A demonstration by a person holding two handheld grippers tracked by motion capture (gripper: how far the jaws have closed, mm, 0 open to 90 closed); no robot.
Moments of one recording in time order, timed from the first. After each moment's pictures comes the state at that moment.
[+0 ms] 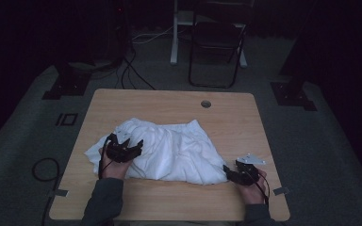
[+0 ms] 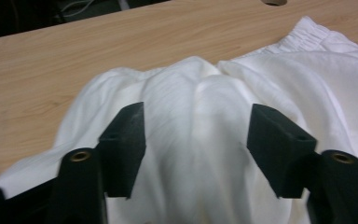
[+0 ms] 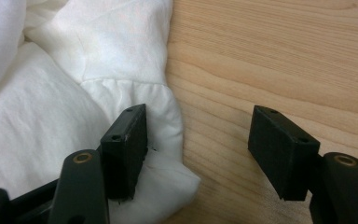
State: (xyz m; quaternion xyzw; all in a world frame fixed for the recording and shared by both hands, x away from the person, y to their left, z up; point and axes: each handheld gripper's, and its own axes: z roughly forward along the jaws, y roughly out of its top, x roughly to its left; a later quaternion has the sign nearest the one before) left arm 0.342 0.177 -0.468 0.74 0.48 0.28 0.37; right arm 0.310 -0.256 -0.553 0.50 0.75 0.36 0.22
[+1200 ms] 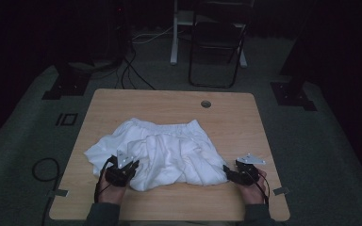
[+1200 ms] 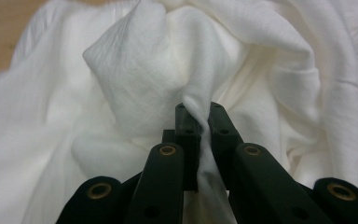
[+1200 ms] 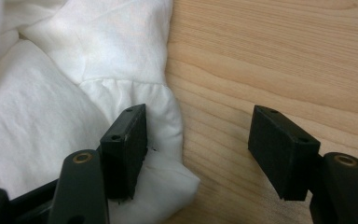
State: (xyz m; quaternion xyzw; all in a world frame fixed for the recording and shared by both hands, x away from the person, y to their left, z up) left arm 0.268 0.181 -0.492 0.78 0.46 0.24 0.34; right arm 0.310 -0.256 -0.553 0.50 0.76 0.36 0.22
